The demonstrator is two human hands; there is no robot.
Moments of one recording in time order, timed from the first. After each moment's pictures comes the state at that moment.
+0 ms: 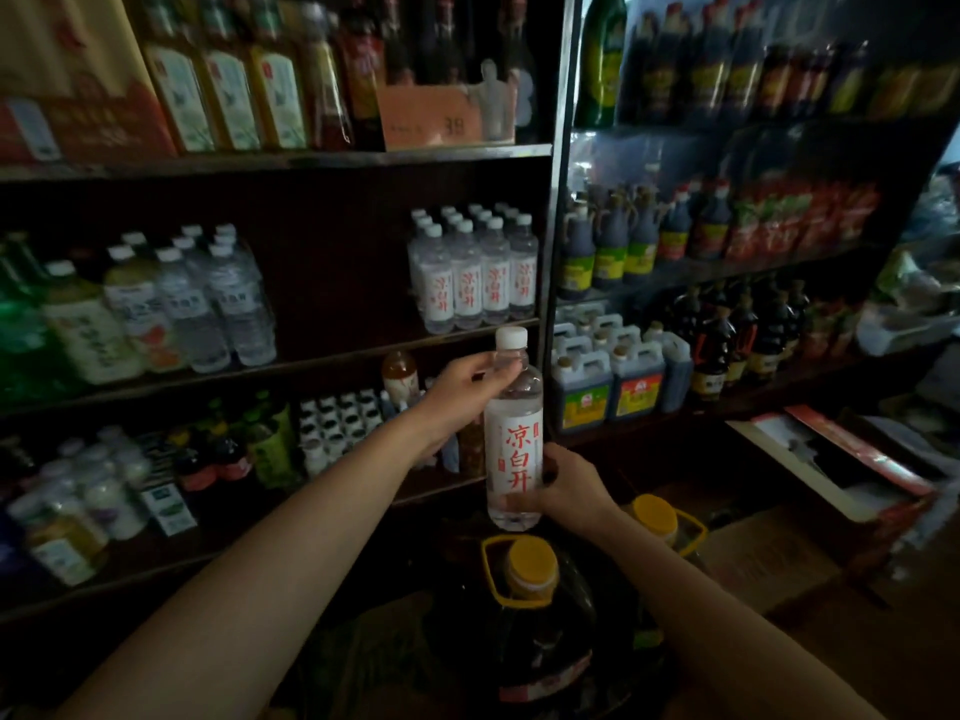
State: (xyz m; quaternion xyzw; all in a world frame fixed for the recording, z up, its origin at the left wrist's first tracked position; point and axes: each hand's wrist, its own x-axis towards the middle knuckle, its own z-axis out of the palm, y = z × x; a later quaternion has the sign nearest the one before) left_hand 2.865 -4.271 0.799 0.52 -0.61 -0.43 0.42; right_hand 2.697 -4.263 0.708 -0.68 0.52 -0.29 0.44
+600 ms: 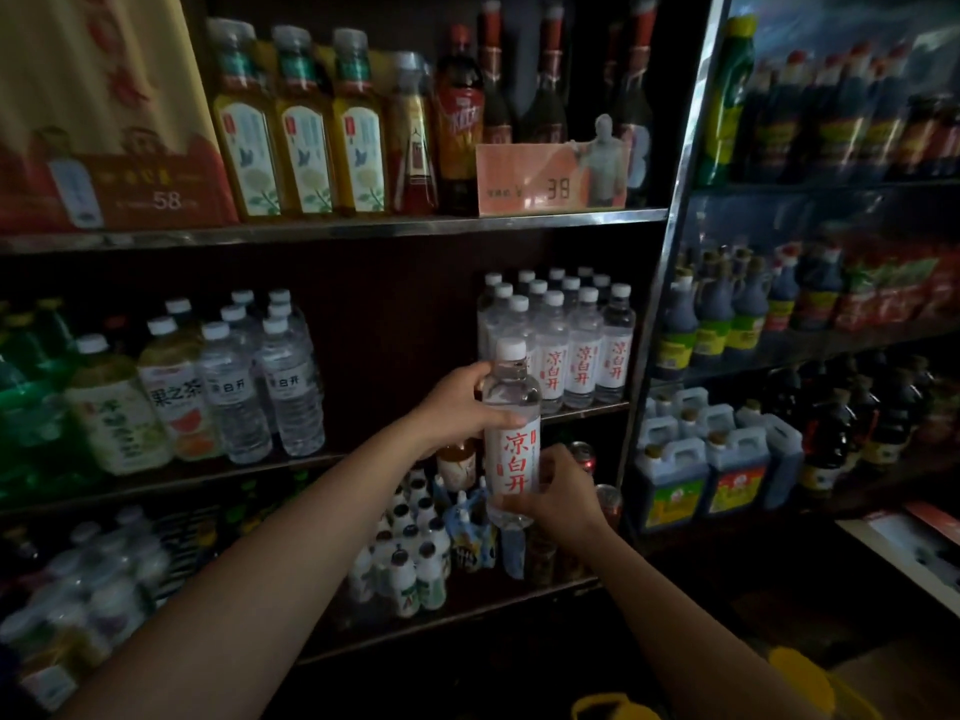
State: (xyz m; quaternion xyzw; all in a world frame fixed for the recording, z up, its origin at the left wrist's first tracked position) left_hand 3.022 -4.424 0.831 0.54 -0.64 -0.37 0.40; right_hand 2.864 -4.430 0.731 -0.67 0.53 -0.34 0.39
